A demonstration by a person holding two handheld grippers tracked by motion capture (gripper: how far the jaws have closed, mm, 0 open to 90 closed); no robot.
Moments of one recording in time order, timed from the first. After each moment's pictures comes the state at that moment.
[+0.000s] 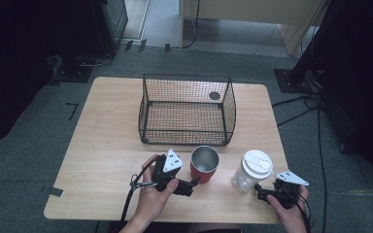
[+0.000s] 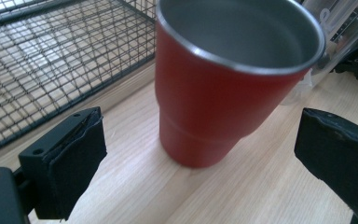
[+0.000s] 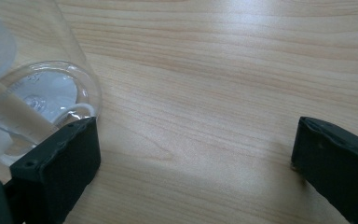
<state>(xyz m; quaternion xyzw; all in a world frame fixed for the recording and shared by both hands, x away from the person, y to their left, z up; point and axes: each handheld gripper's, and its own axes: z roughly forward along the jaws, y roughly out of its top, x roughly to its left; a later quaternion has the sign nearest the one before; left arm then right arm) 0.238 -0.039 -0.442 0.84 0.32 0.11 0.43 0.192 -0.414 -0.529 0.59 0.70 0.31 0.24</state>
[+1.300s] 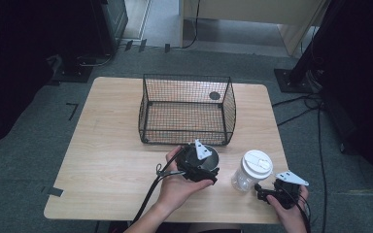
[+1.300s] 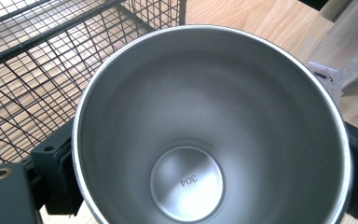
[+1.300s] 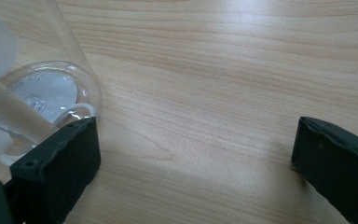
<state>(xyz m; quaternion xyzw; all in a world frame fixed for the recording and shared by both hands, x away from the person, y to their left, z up) 0.259 -0.105 -0.433 0.86 0.33 0.13 0.37 0.192 -0.414 -0.529 0.59 0.70 0.31 0.24</state>
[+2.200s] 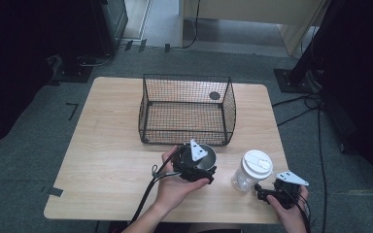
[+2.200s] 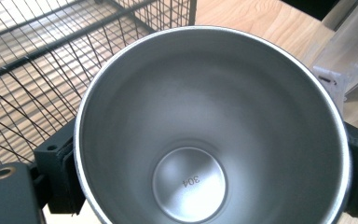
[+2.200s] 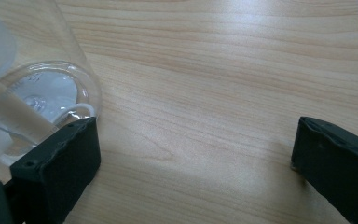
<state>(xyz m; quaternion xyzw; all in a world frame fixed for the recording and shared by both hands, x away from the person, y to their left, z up) 0.256 -0.093 -0.430 0.84 0.34 0.15 0.40 0.192 -0.414 -0.529 0.59 0.70 0.31 0.24</state>
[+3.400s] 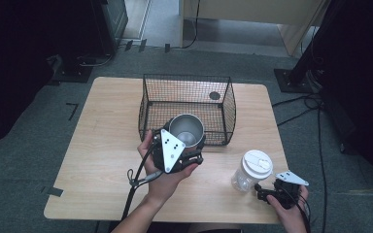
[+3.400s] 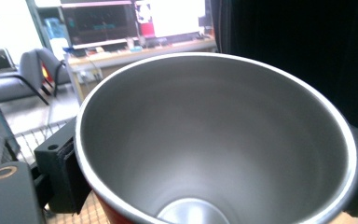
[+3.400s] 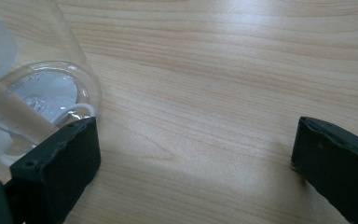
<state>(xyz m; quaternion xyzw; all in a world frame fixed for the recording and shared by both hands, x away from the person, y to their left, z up) 0.236 -0.050 -0.356 0.66 0.32 0.37 0.57 0.192 -0.414 -0.529 0.59 0.70 0.31 0.24</state>
